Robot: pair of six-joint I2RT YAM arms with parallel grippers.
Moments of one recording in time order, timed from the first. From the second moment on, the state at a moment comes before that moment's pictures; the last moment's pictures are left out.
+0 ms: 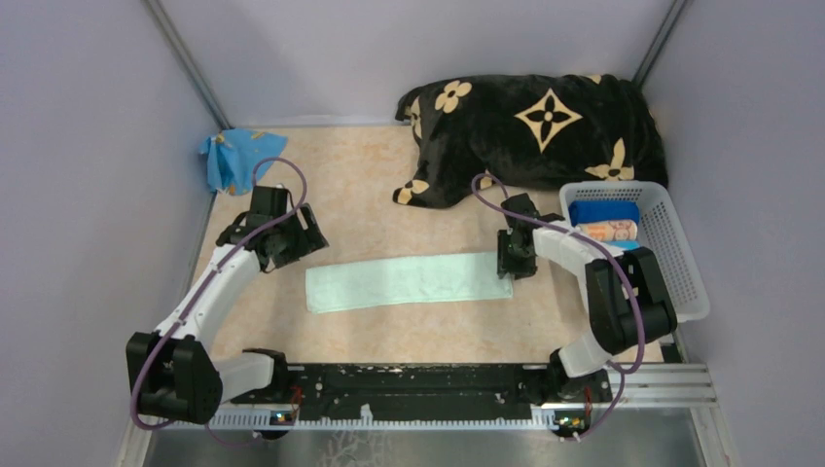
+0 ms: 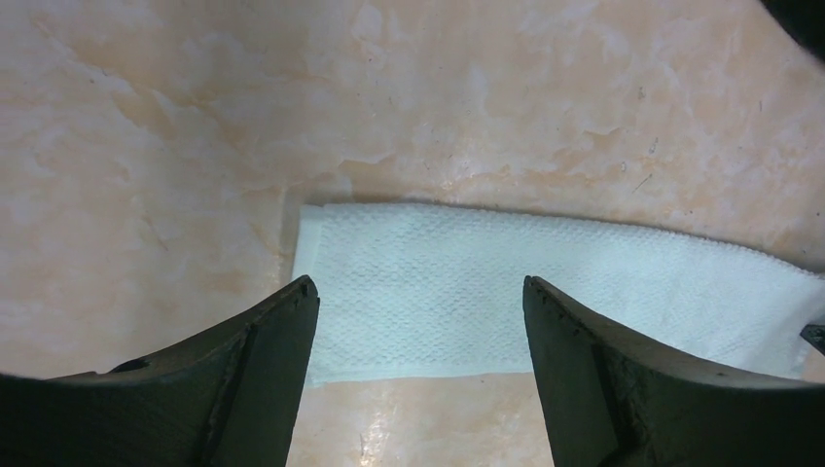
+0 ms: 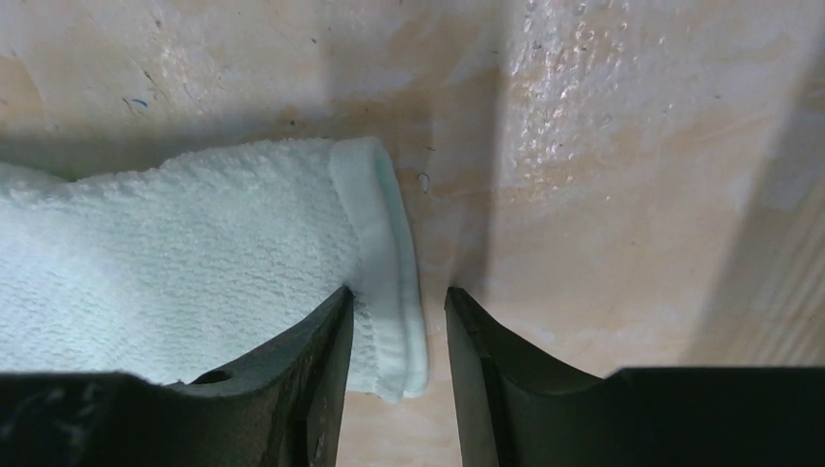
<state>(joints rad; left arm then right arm) -0.16 1.19 0.87 -0.61 -0.01 -0.54 0.31 1.52 0.83 -0.57 0.05 0.35</state>
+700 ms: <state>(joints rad) -0.16 1.17 0.87 -0.62 -0.07 -0.50 0.34 1.67 0.99 -0.72 0.10 0.36</state>
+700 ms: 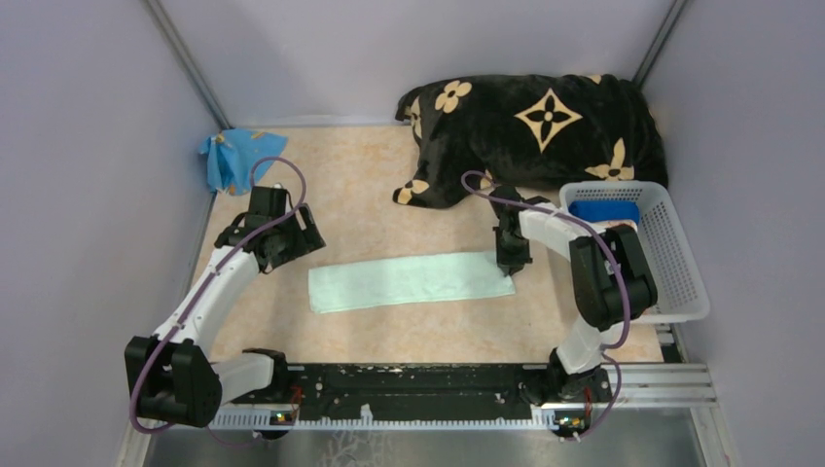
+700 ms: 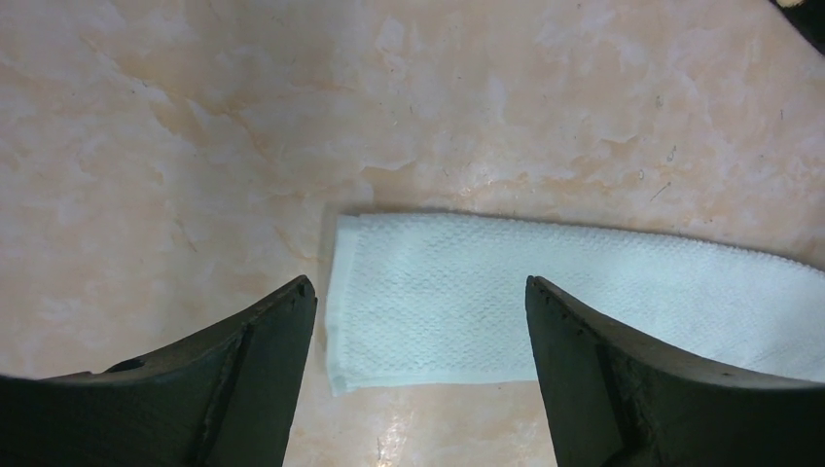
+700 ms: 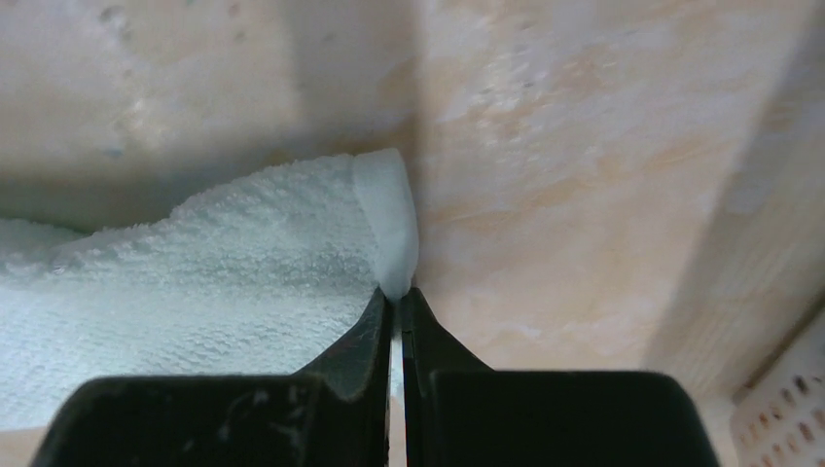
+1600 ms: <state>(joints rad) -0.21 1.32 0.60 -0.35 0.43 -0.68 0.62 1.59 1.29 -0.79 0.20 0.18</state>
